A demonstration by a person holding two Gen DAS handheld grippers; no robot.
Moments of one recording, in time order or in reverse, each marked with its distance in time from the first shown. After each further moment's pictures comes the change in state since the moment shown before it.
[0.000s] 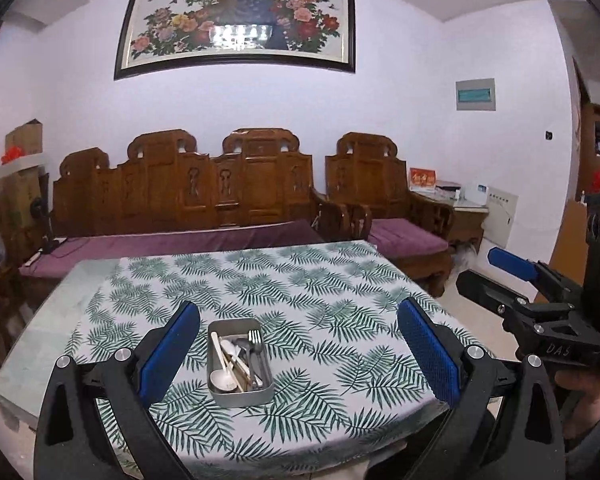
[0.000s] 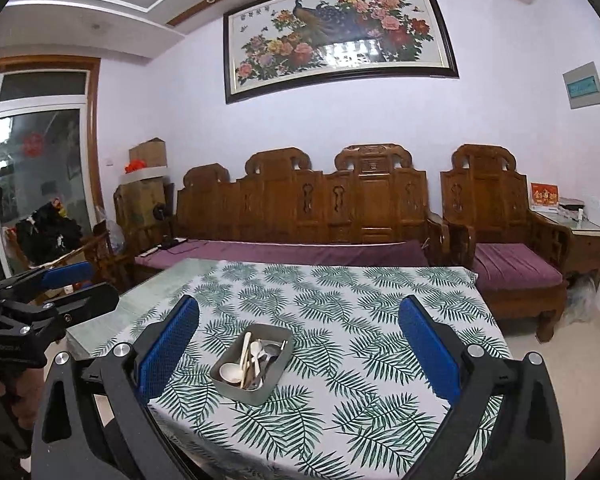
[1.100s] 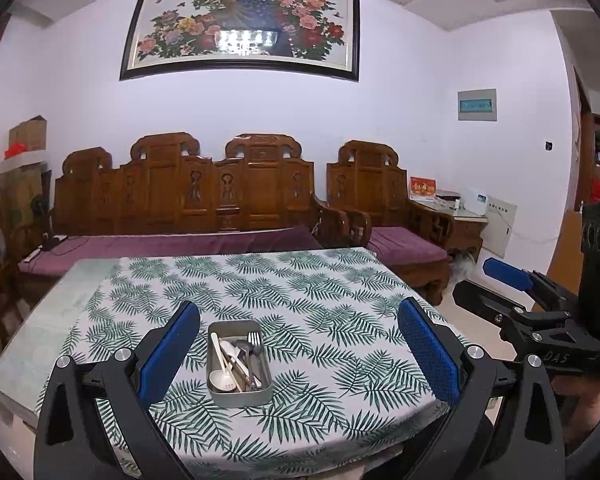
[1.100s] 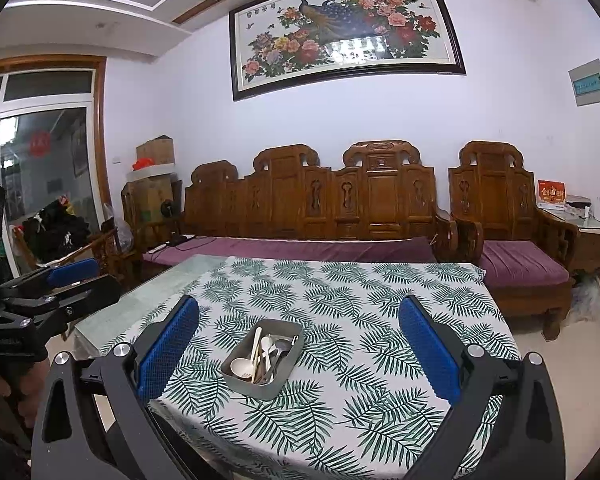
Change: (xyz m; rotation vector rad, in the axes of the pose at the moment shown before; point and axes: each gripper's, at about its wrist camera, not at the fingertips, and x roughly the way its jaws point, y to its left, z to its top) left arm -0.010 0.002 -0.007 -0.024 -0.026 0.003; right arm 0.003 0.010 -0.003 0.005 0.017 0.022
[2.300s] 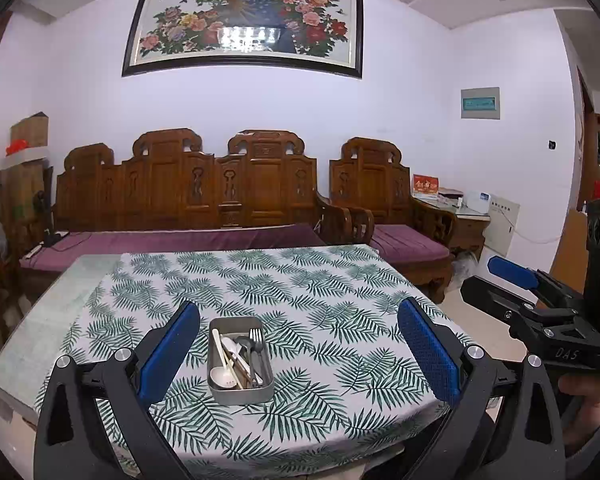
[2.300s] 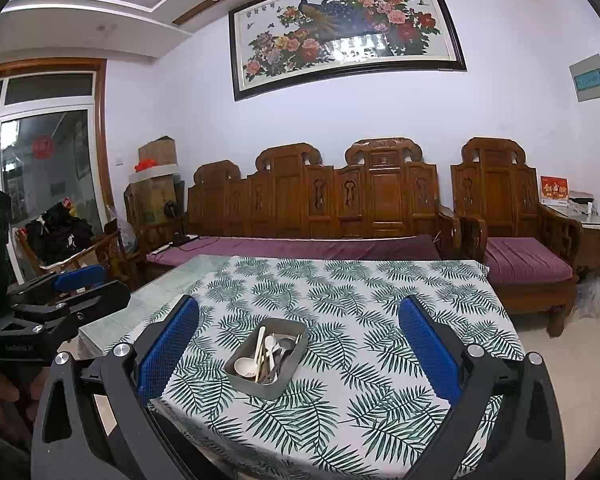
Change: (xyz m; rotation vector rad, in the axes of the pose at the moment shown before) left arm 0.006 0.006 -0.005 -0.006 0.010 0.006; right arm 0.003 0.008 -0.003 0.008 0.005 0.009
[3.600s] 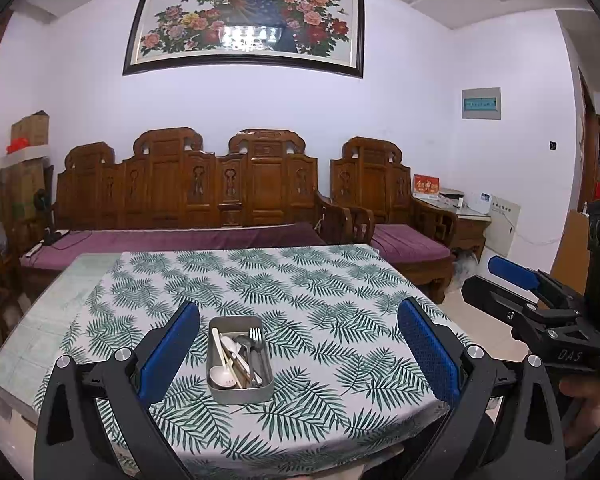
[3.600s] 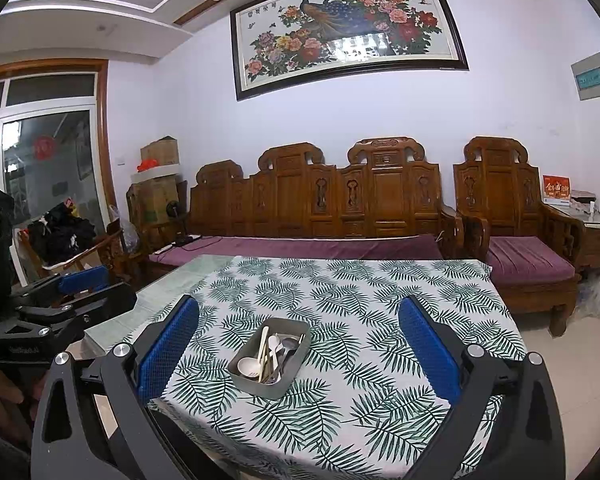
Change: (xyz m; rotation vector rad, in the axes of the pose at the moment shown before) left arm 0.002 -0.001 -0.003 -0.004 0.002 0.007; right arm 0.001 0.006 -0.004 0.002 -0.002 0.005
